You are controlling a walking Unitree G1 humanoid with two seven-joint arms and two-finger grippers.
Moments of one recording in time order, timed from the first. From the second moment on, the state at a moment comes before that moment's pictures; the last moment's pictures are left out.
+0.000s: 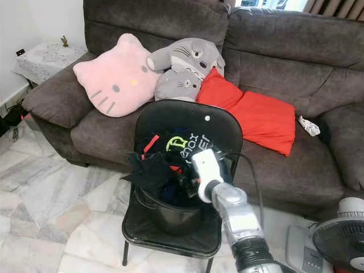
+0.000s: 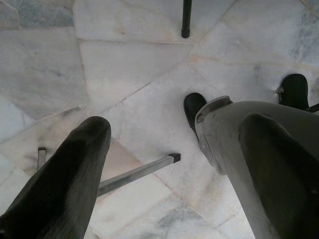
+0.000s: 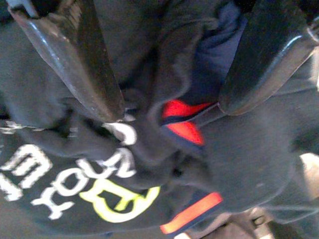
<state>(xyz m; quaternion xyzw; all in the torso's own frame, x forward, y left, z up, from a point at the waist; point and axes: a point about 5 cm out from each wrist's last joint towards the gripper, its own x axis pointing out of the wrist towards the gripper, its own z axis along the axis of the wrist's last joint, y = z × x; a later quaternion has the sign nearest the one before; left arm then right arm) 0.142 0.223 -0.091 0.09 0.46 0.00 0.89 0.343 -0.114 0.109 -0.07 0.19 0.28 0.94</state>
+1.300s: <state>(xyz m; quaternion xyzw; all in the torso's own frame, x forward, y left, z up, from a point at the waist) 0.138 0.223 -0.092 0.09 0.45 0.00 0.89 0.346 -0.116 0.073 -0.06 0.22 0.29 0.93</state>
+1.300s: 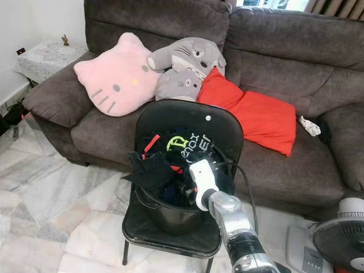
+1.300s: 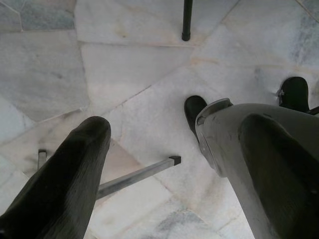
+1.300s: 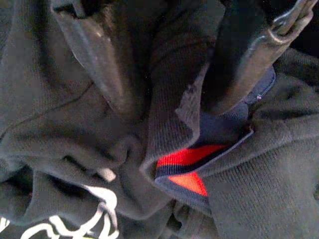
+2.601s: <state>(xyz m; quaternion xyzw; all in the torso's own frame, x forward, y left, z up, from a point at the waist) 0.150 0.216 -0.090 0.09 0.45 0.00 0.89 0.381 -0.177 0.167 -0.09 0.01 0.08 0.99</state>
